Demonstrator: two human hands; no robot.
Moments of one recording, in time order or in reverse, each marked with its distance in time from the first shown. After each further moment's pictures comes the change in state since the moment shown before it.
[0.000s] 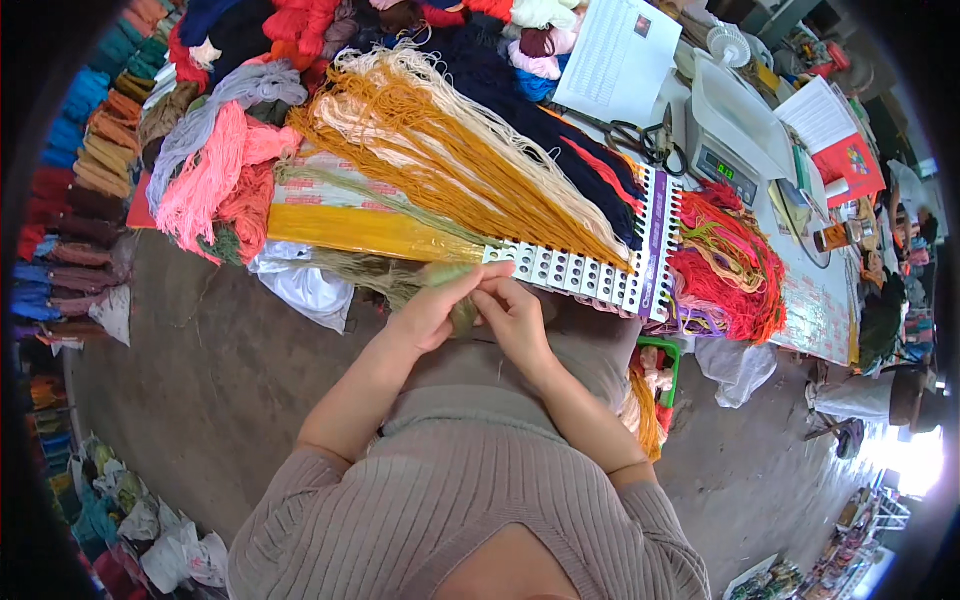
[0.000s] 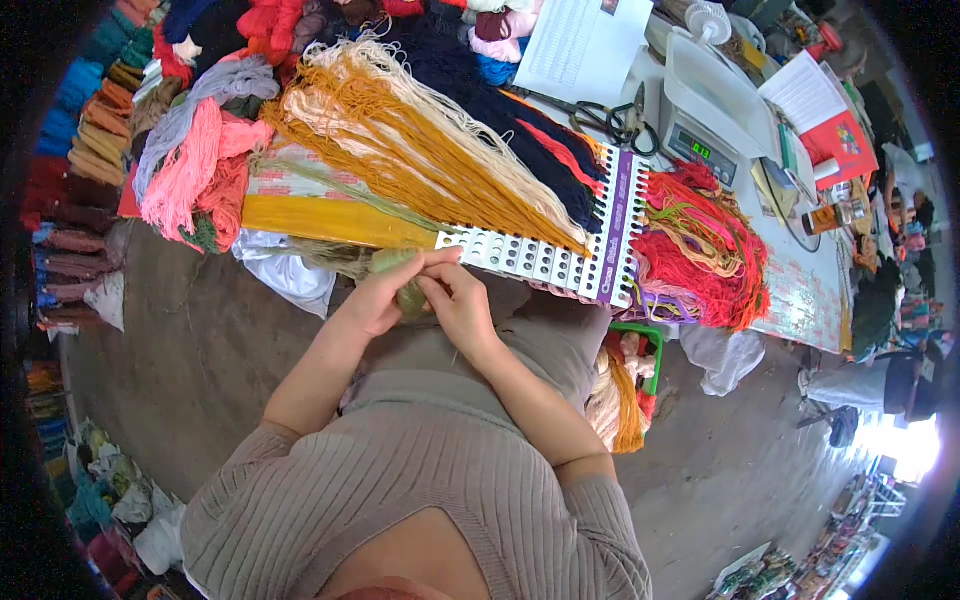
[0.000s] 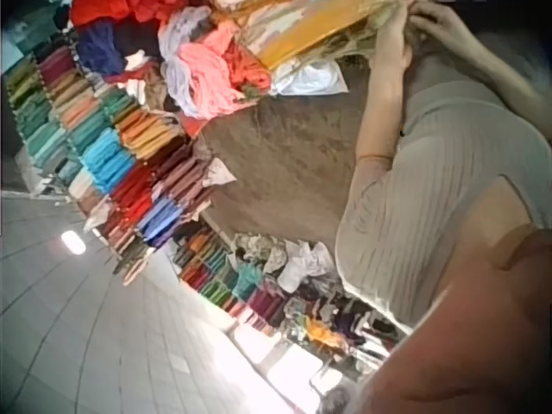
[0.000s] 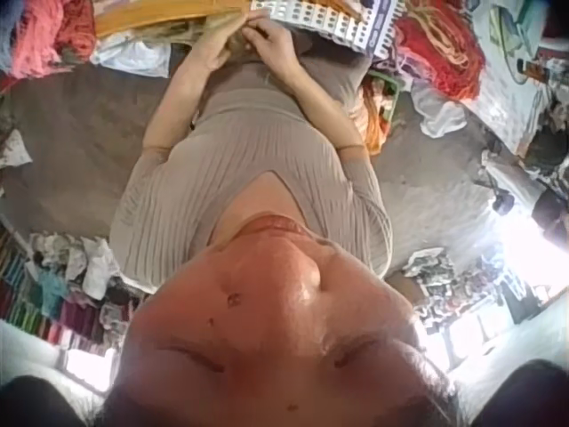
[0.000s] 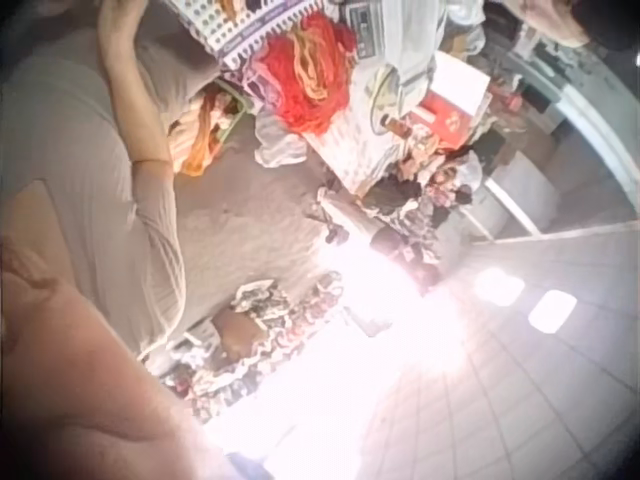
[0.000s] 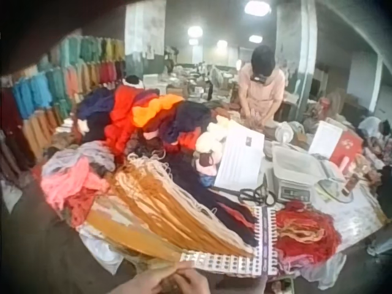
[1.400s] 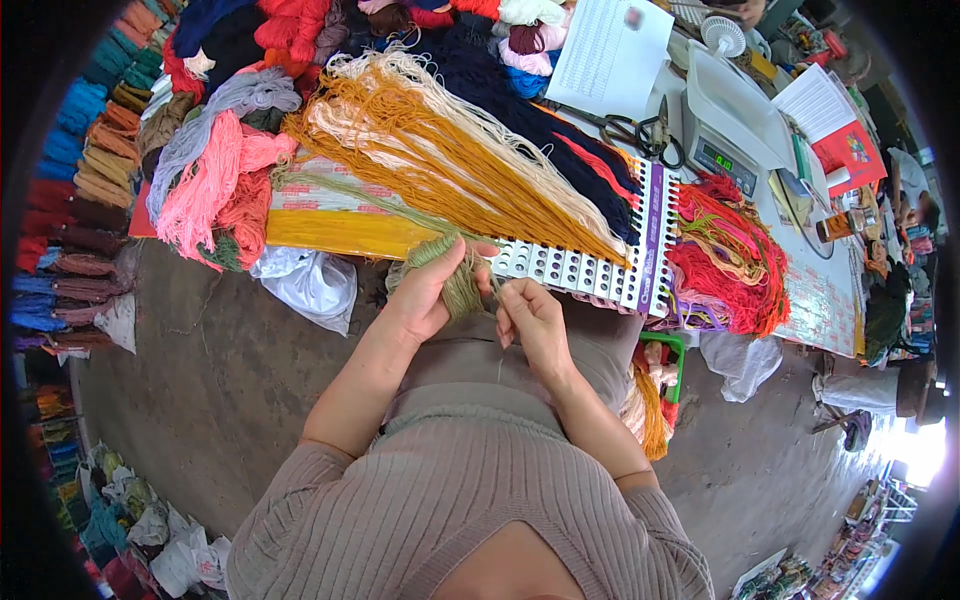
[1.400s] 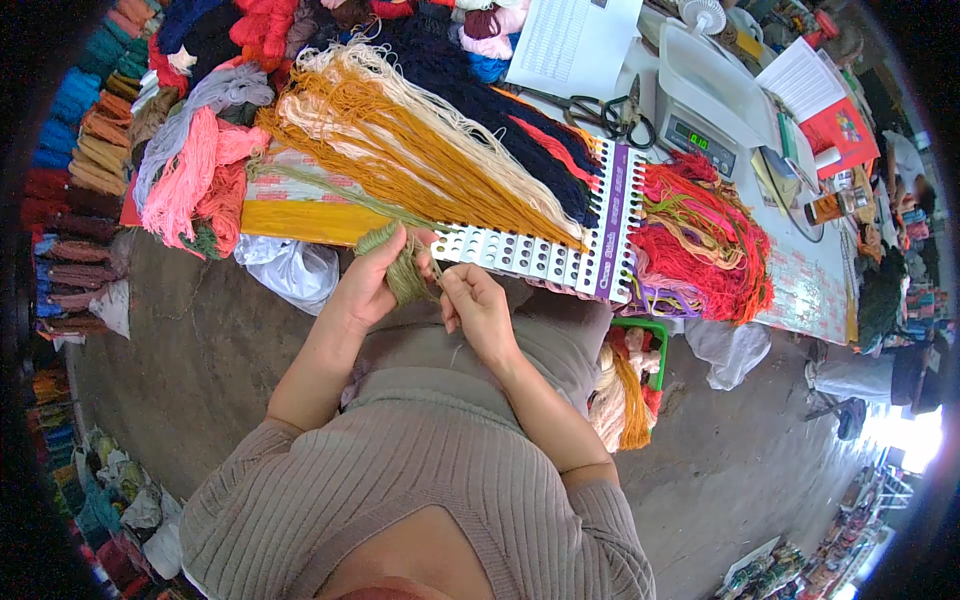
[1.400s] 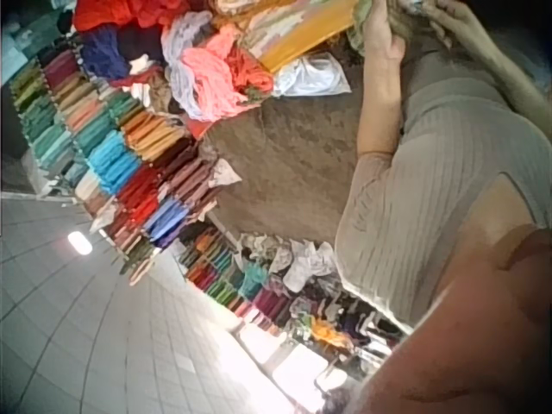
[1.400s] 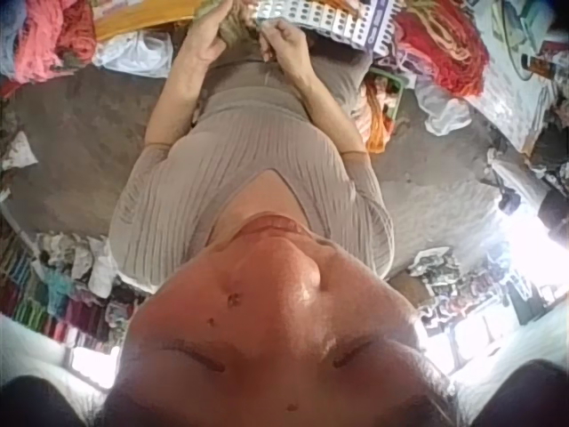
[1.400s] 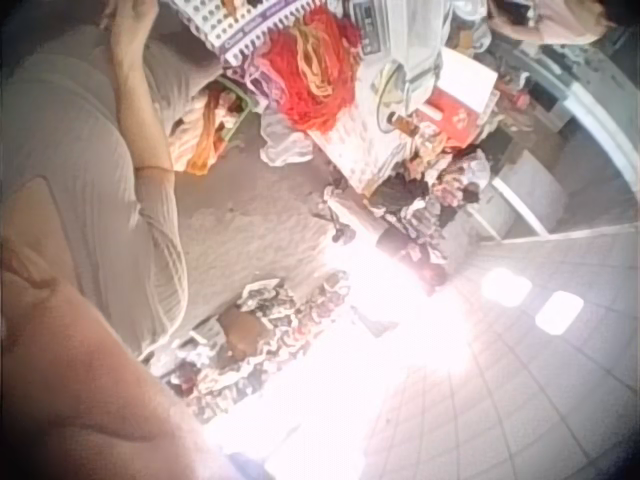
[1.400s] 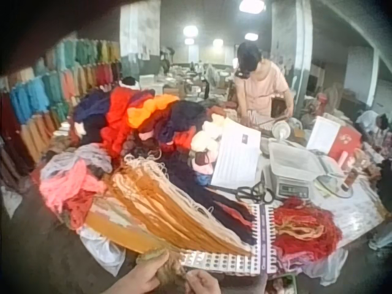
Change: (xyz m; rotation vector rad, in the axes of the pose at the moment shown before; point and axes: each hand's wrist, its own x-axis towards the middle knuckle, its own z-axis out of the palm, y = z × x) left_hand 0.009 0.020 0.015 -0.121 0.148 0.031; right_hand -0.015 -0.017 -0.026 0.324 -0.010 0.209
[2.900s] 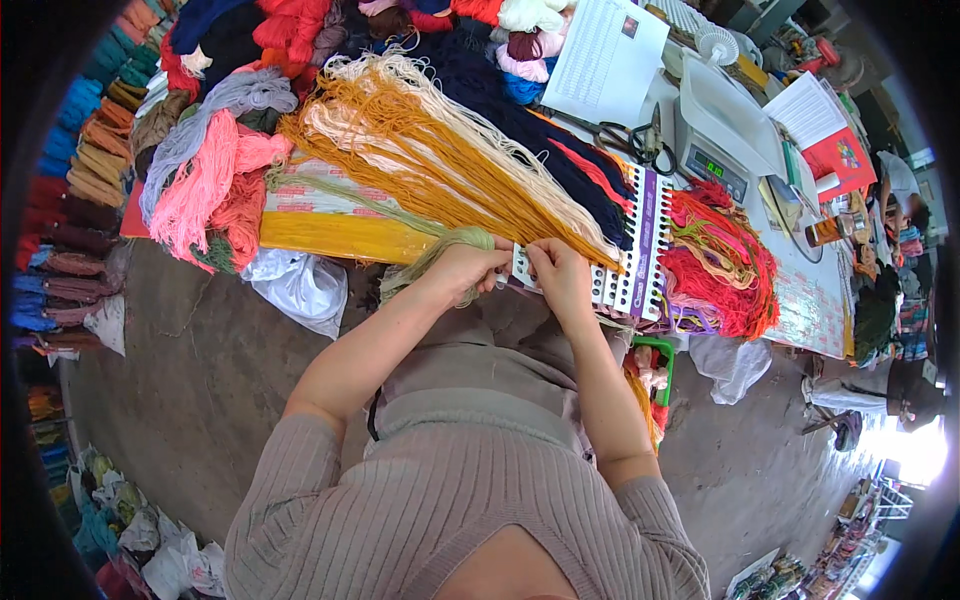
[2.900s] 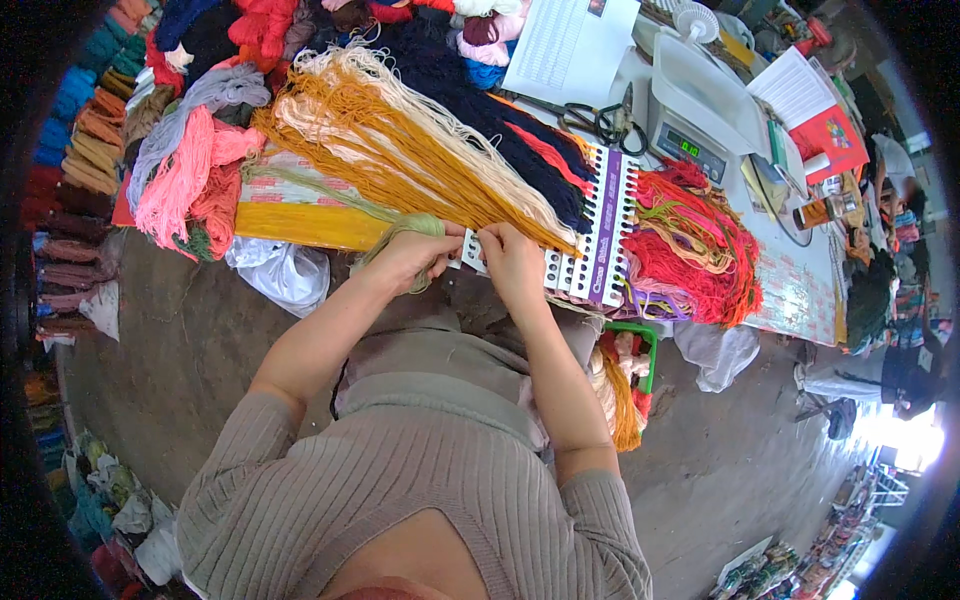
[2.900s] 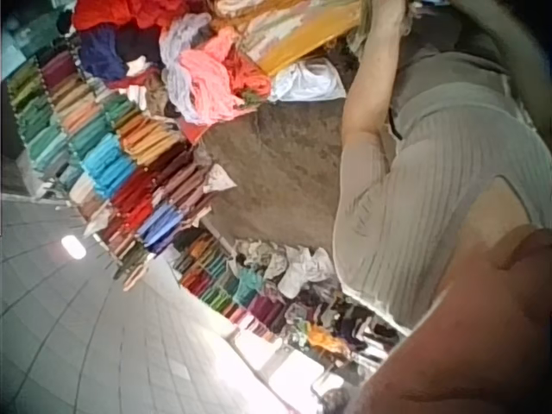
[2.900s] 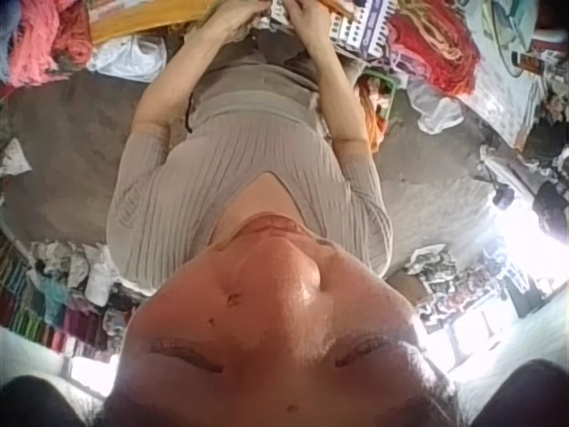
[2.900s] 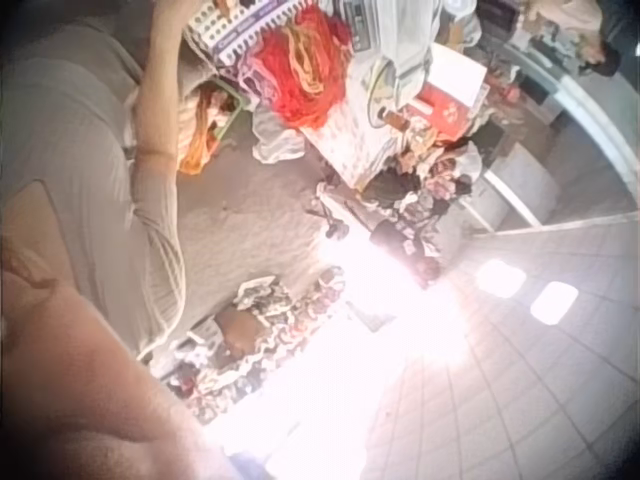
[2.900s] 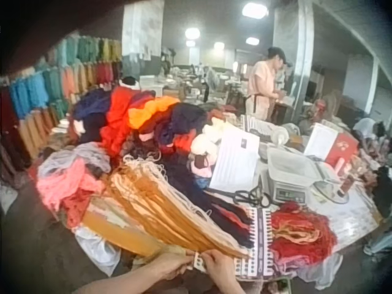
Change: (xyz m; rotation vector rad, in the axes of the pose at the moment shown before) left_hand 0.070 -0.021 -0.014 0.501 -0.058 -0.130; right_hand 0.064 -0.009 -0.052 -0.911 0.308 -0.215
